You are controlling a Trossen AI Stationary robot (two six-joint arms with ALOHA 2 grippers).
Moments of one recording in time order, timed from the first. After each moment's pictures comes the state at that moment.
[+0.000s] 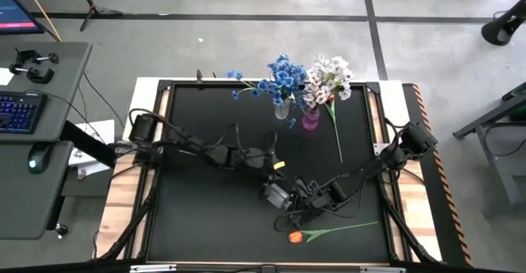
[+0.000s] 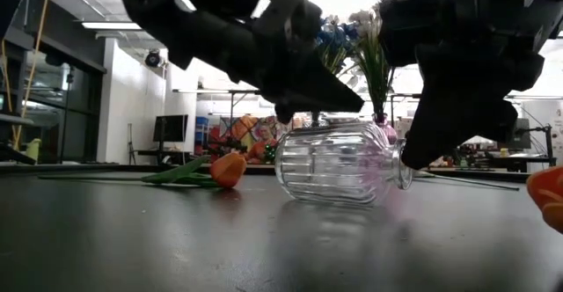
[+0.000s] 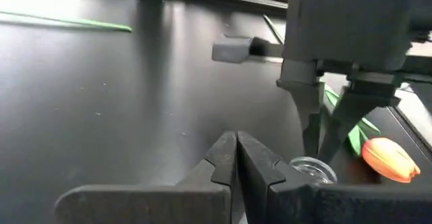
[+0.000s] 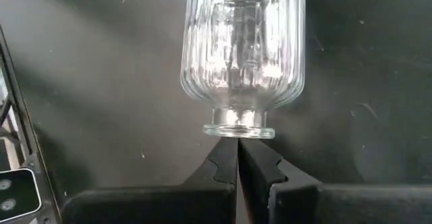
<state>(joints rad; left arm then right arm) -0.14 1.94 1.00 0.50 0.05 -0.20 0.54 1.76 0.96 -0.18 0.26 1.15</state>
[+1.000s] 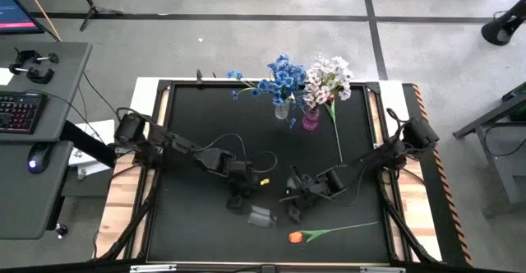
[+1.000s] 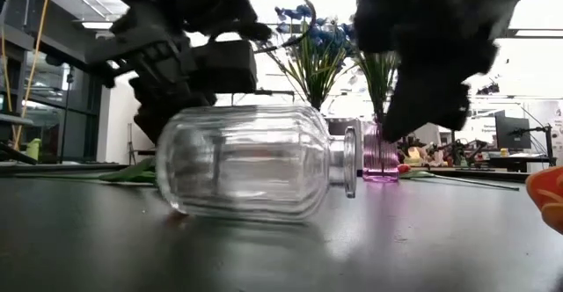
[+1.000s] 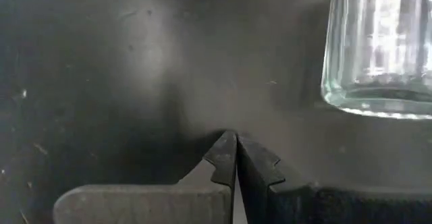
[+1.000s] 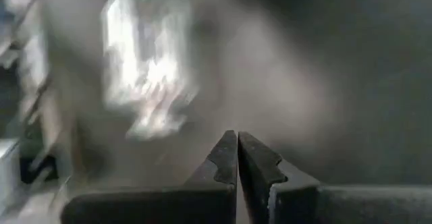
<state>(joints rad) -0.21 1.82 0.97 -0.23 0.20 -0.22 0.44 1.72 0.96 -0.14 0.10 0.93</state>
